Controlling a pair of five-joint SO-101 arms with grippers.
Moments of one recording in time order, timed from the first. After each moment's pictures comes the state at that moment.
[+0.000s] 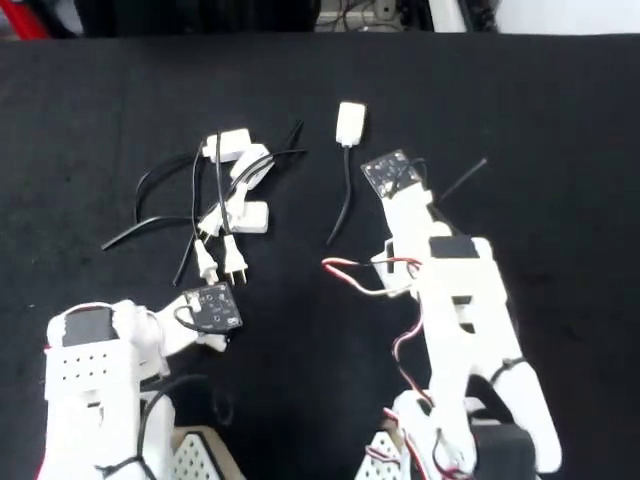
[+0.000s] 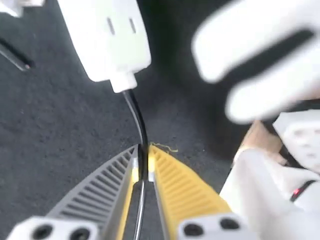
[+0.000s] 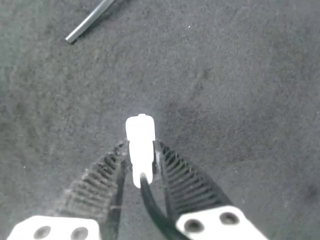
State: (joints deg) left arm -14.9 -60.2 71.0 83.0 -77.8; right arm -1.3 -26.4 53.3 52.6 22.1
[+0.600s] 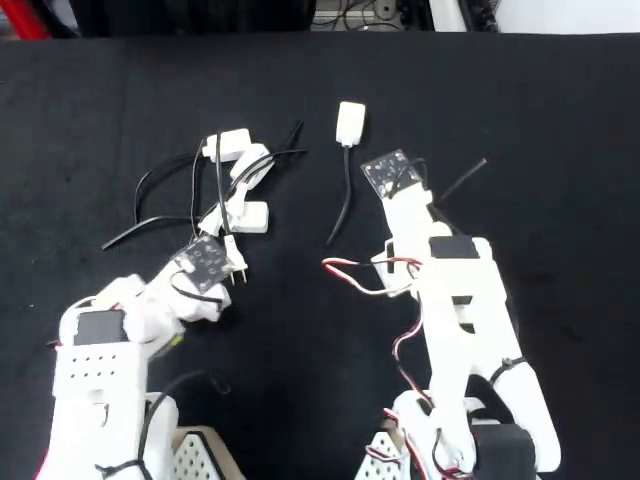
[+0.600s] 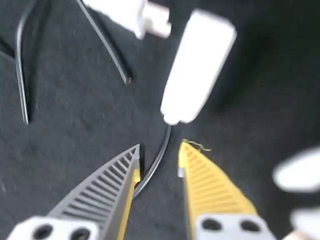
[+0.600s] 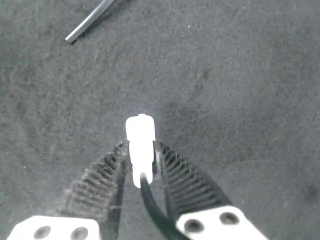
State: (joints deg) left arm -8.4 -60.3 72.4 64.4 -53.8; right arm -1.3 -26.4 53.3 52.6 22.1
